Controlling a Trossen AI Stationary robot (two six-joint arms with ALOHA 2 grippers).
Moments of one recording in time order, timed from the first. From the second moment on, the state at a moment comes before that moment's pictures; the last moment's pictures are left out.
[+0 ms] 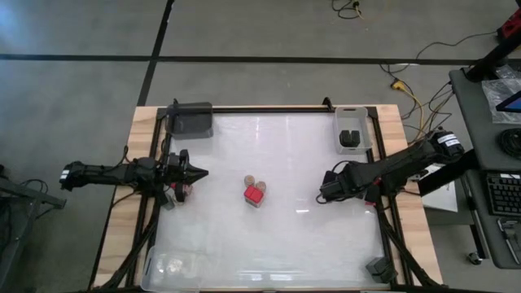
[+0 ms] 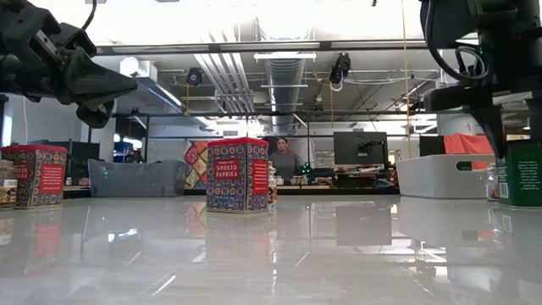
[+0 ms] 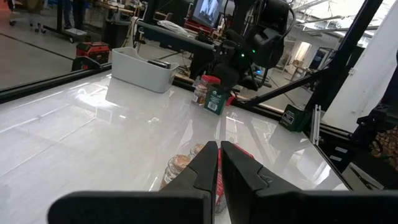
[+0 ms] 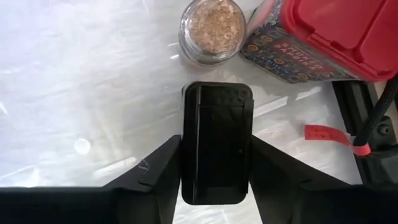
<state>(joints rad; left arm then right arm) -0.05 0.08 0.02 0.01 -0.15 -0.32 0.26 1.40 0.87 -1.25 0.12 2.23</state>
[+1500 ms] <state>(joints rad) -0.05 0.08 0.02 0.01 -0.15 -0.32 -0.49 1.22 1.01 -1.50 0.58 1.17</state>
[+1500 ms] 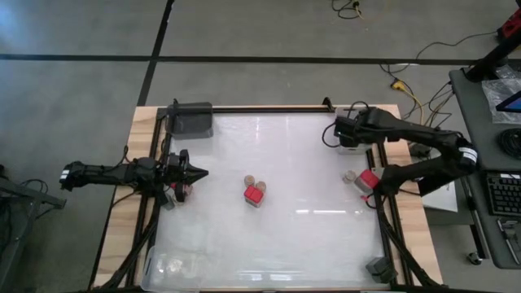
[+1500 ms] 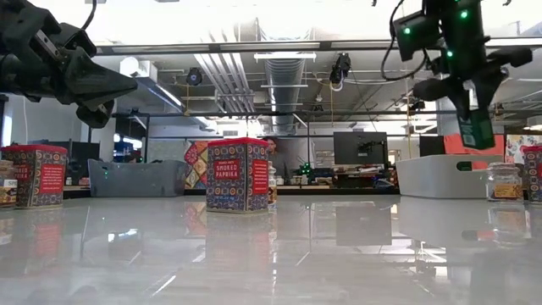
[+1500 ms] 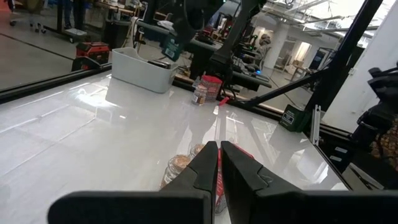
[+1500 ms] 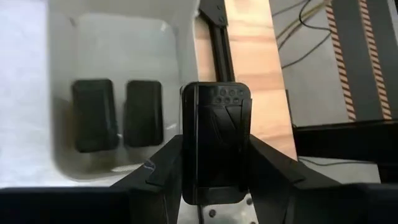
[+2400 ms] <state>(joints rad) -0.05 0.08 0.02 0.01 -0.15 -0.32 -0.78 1.14 0.83 -1.17 0.38 0.76</state>
